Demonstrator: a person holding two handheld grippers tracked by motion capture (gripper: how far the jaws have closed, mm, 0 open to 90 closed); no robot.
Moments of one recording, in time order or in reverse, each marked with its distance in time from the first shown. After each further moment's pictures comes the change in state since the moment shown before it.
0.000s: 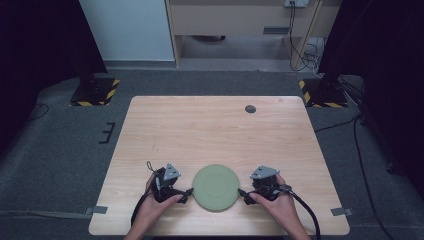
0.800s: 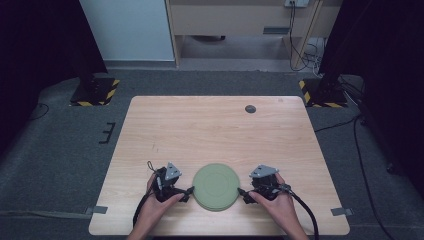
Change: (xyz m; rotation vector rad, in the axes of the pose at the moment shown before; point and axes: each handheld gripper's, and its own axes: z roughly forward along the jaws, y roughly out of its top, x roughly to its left) left arm -0.003 0.004 0.001 -0.013 0.039 0.005; right arm 0.000 0.003 0.001 0.015 -0.009 0.018
